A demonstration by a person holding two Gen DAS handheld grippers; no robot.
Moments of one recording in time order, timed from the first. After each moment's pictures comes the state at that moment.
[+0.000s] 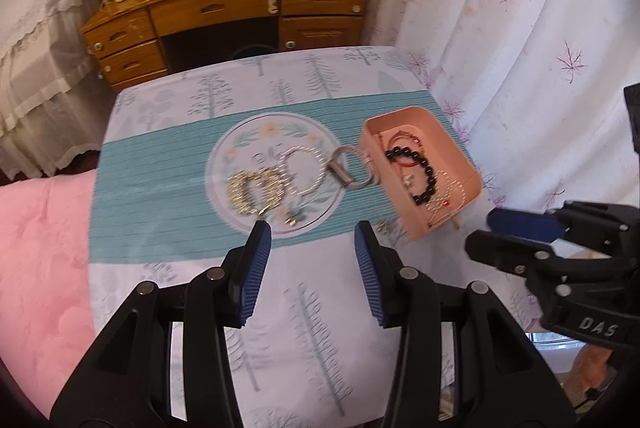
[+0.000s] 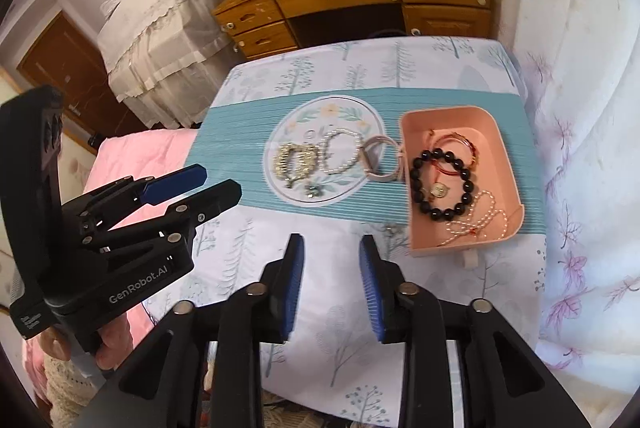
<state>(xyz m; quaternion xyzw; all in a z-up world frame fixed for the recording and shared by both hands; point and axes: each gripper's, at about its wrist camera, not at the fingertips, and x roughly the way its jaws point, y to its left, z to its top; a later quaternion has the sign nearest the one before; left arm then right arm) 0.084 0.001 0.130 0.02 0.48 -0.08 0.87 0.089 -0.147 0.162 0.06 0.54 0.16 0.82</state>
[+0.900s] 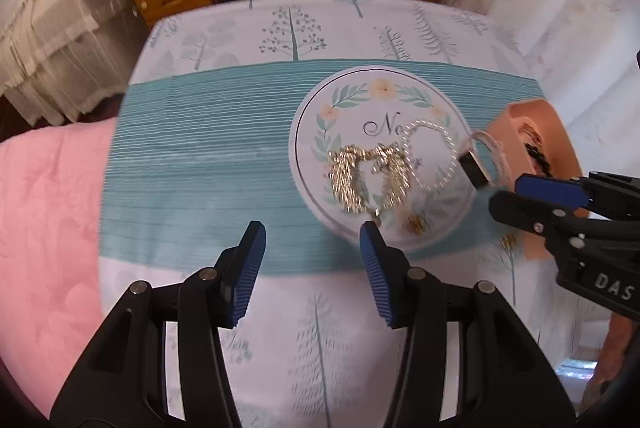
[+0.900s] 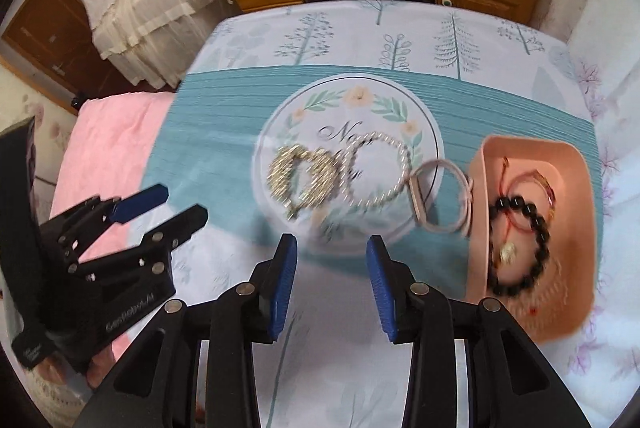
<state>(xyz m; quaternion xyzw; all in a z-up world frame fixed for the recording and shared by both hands) 0.183 0.092 0.026 -0.01 0.56 0.00 0.83 0.229 -0.053 0.057 0.01 0.61 0.17 0.77</state>
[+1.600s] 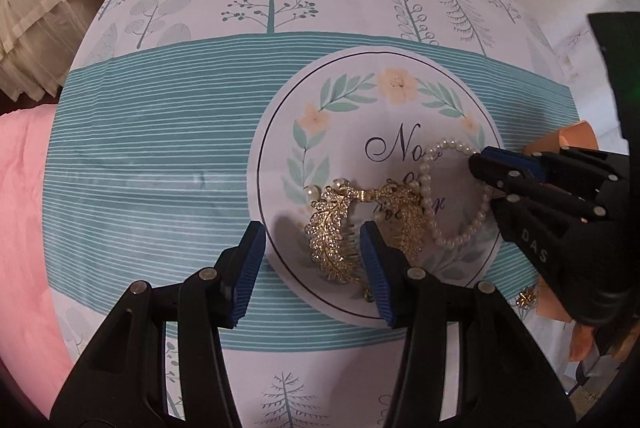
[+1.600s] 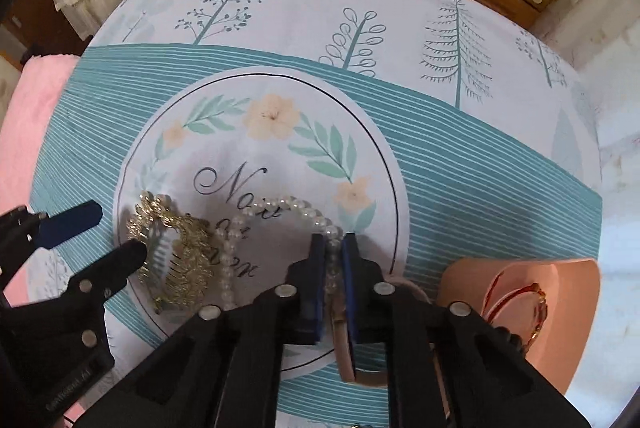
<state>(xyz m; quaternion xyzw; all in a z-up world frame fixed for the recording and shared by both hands) 0.260 0.080 -0.045 -0.04 0.62 0.00 0.79 0.349 -0.040 -0.058 -0.11 0.63 0.12 0.76</state>
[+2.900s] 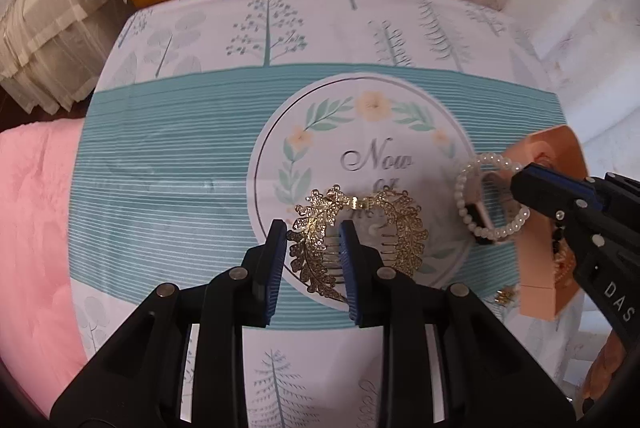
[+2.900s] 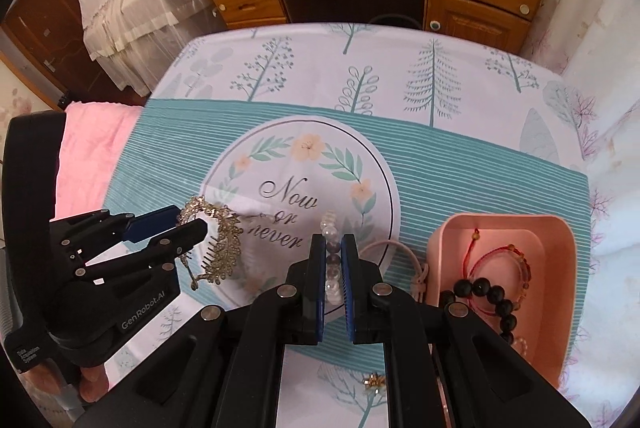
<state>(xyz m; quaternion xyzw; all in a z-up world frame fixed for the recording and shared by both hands) 0.240 0.055 -0.003 -0.02 0.58 0.01 0.81 0.293 -0.082 0.035 -0.02 0.57 0.17 0.81</state>
